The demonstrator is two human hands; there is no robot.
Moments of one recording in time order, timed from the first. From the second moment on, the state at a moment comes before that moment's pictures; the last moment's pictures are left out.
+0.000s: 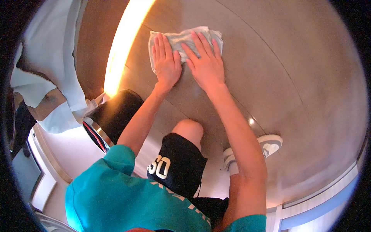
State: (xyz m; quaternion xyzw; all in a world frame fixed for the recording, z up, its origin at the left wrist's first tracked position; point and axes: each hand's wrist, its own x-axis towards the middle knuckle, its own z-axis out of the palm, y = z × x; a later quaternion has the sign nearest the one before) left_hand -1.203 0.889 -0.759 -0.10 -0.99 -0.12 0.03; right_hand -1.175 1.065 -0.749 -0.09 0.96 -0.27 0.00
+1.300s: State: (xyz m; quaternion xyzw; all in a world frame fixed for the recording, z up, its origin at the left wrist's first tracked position) left_hand -1.303 0.811 -0.736 -0.02 -0.97 -0.18 -0.13; right_hand -1.329 0.993 -0.762 -0.16 0.95 -0.26 -0.08
